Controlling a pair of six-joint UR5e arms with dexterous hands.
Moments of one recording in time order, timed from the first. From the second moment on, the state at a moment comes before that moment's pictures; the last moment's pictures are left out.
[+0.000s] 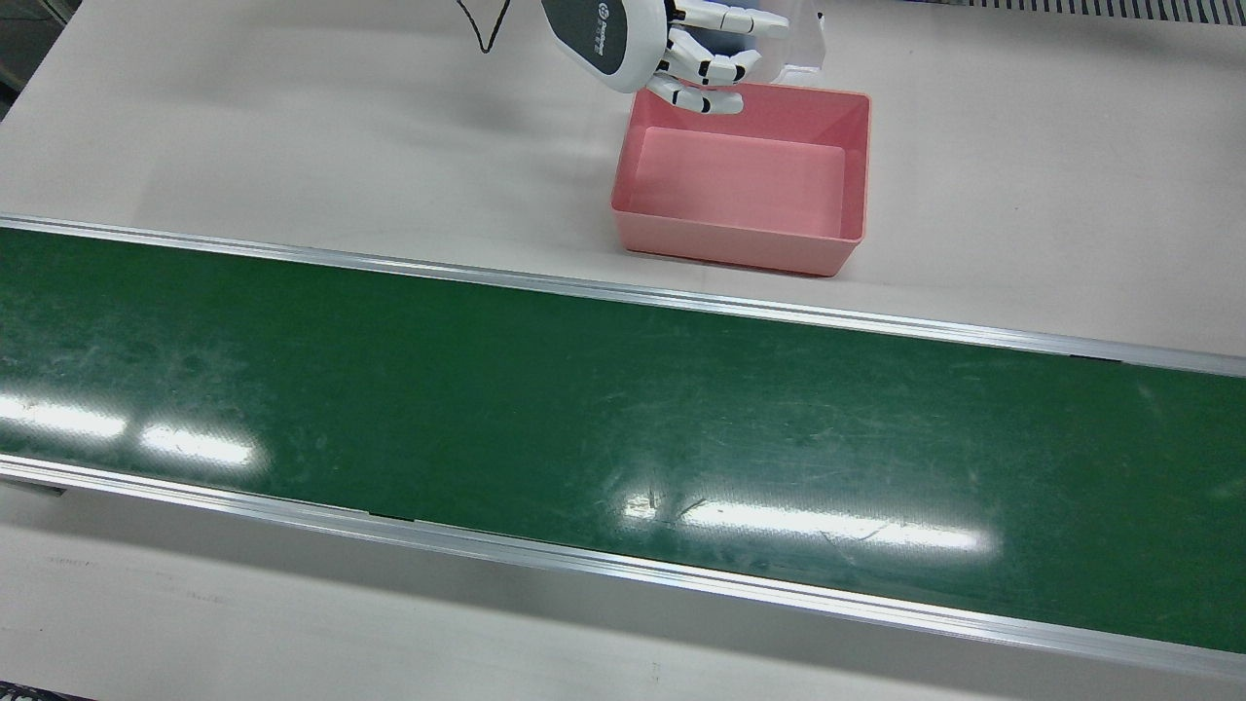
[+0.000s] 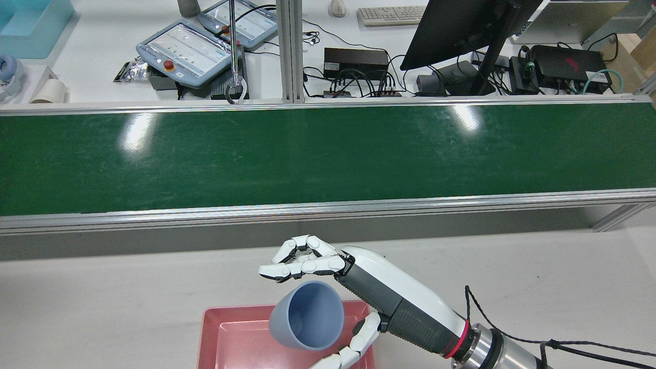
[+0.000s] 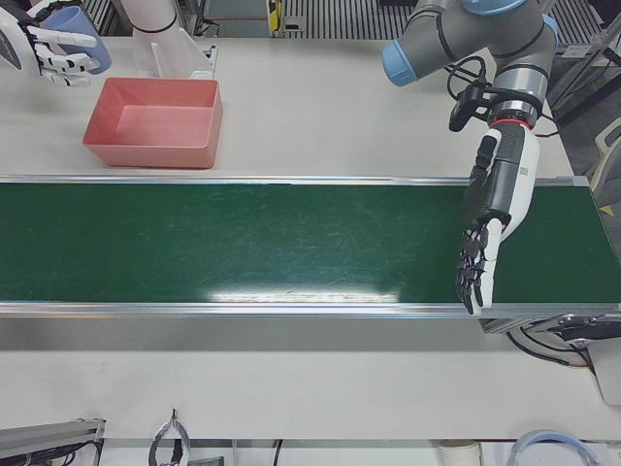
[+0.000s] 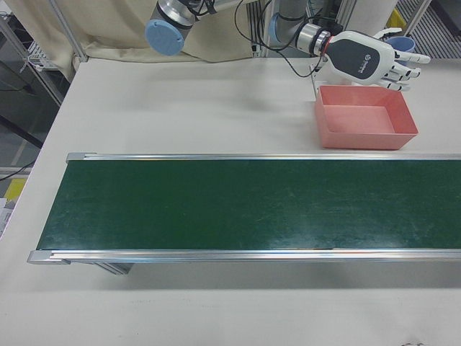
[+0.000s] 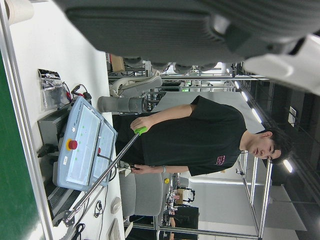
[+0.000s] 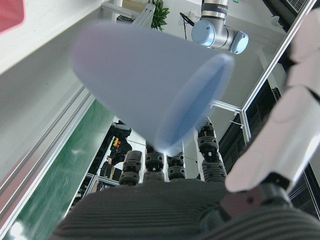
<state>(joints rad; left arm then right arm) -1.45 -1.68 -1.81 0.25 1.79 0.00 0.11 -1.36 2.46 -3.42 -0.96 -1.03</state>
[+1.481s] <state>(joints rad) -1.45 -1.68 -1.81 0.25 1.79 0.00 1.22 -1.56 1.97 -3.42 -1.25 -0.44</state>
